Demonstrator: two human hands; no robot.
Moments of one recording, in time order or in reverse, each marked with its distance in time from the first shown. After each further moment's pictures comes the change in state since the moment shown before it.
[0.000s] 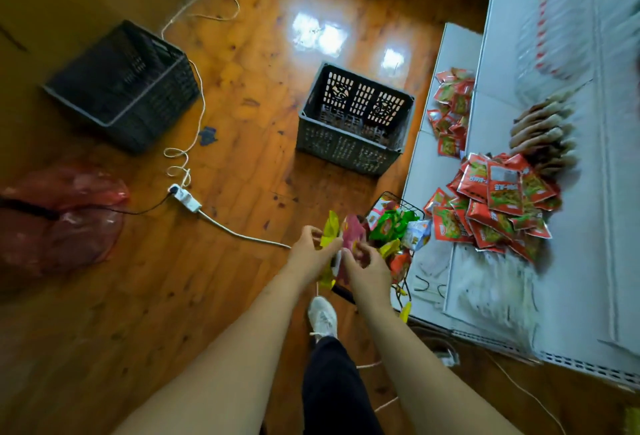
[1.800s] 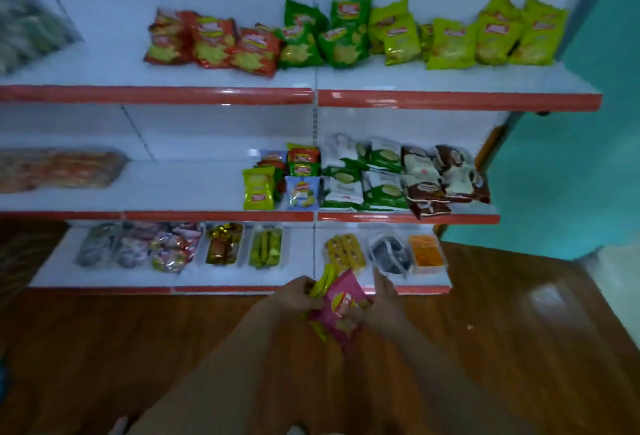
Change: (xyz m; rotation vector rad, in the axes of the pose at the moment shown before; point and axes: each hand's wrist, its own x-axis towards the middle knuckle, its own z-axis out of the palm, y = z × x) left_hand -0.740 -0.330 0.301 -1.421 1.811 -0.672; right_hand -0.663 0.305 -0.017 1.337 1.971 1.682
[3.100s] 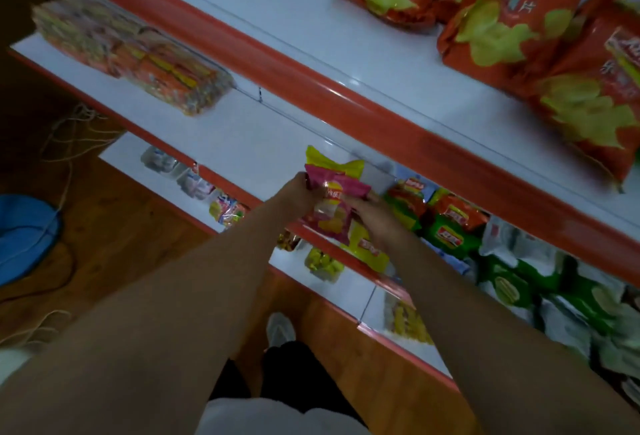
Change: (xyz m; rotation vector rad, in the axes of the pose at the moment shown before) left_hand 0.210 -0.105 -0.422 -0.362 0.560 -0.168; right_hand 0.427 -0.354 0.154 0.379 -0.416 -0.008
